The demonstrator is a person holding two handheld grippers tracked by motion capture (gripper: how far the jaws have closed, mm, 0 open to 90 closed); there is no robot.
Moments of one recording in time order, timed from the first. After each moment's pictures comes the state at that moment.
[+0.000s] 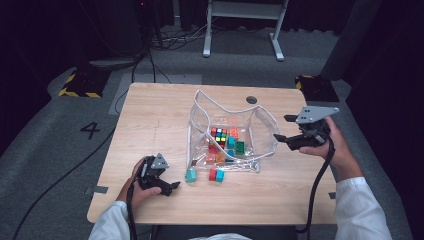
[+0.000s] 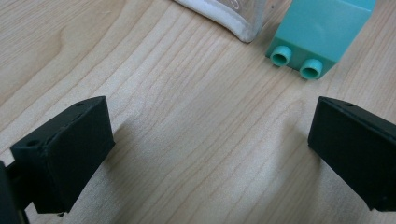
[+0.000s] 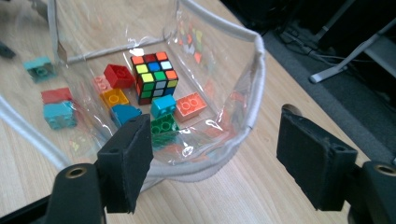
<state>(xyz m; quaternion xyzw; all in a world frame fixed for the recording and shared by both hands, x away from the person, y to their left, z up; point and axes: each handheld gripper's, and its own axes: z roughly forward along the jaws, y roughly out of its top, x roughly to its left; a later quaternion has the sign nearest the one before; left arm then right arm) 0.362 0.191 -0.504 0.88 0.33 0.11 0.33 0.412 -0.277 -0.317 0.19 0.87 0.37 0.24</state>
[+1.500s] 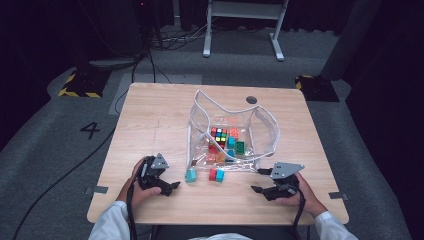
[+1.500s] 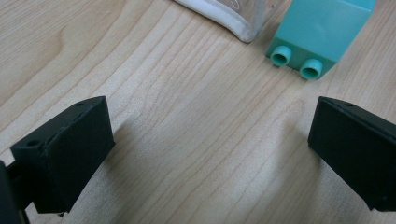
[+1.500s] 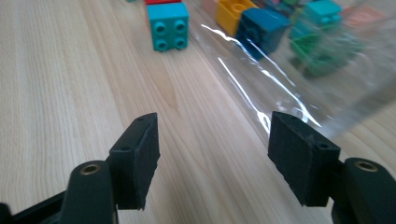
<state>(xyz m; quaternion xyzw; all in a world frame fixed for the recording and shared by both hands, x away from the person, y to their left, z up) 0.362 0.191 -0.504 0.88 0.32 0.10 0.33 0.351 -0.238 -0.481 0.18 0.89 0.41 0.12</state>
